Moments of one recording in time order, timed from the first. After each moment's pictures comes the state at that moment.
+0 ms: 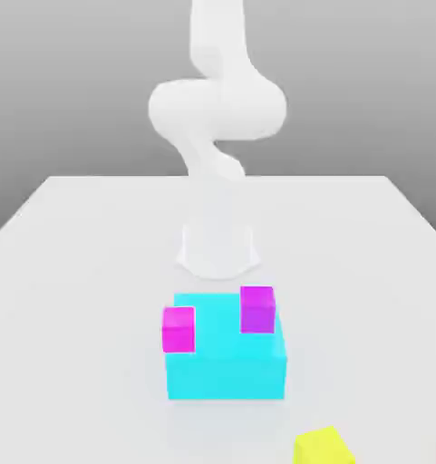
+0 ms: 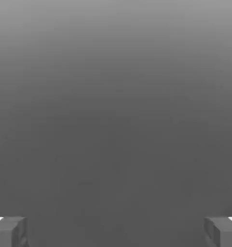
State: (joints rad) arm 0.01 -0.71 0.03 -2.28 -0.01 2.32 0.80
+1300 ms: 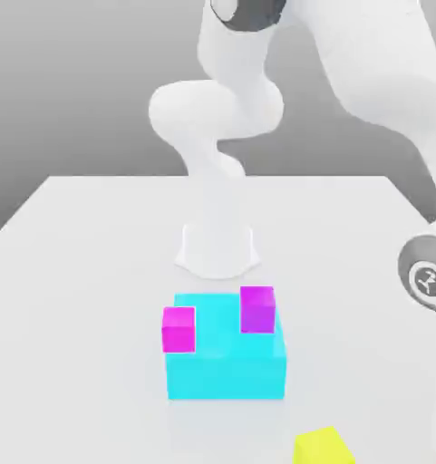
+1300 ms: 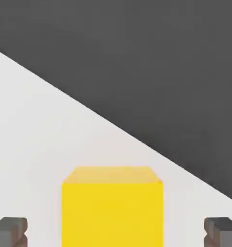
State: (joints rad) arm 0.32 0.66 0.23 -2.00 -0.29 2.63 0.97
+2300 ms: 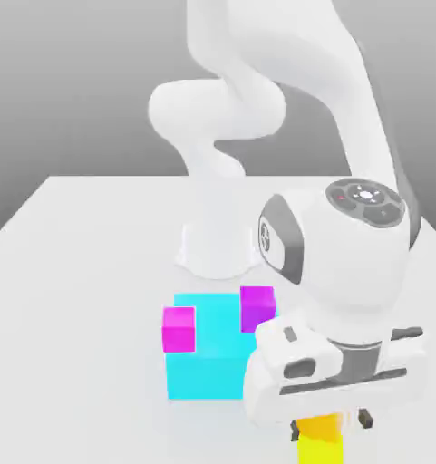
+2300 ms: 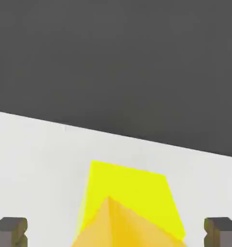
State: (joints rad) arm 0.09 0.34 0.15 -2.31 -0.10 2.64 0.91
